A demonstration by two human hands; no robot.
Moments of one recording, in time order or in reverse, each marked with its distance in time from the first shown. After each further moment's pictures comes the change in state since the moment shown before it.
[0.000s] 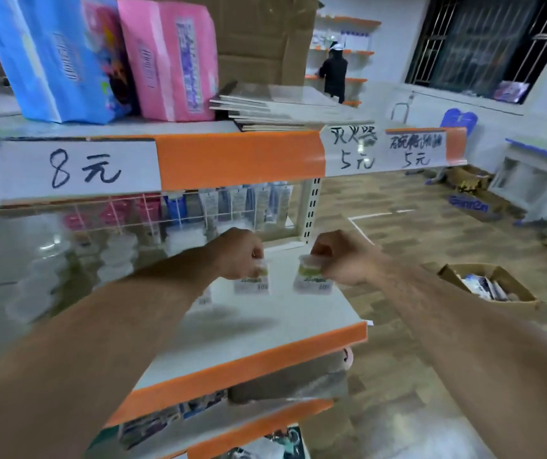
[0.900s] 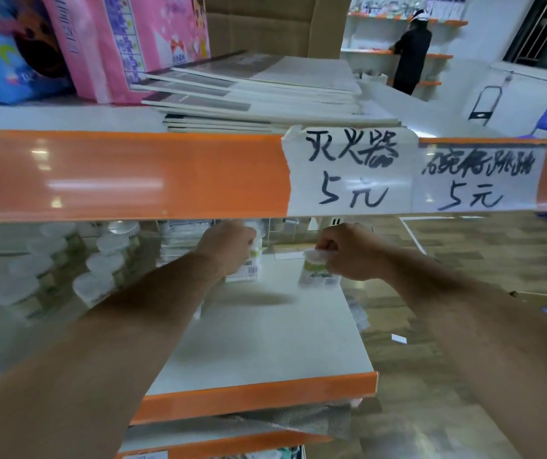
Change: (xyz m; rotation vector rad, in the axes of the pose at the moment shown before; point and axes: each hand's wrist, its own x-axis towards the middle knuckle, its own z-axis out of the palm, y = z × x) left_hand 0.074 -0.044 0.042 0.209 0.277 -0.268; right_hand 0.110 0.049 0.005 0.032 -0.114 -0.248
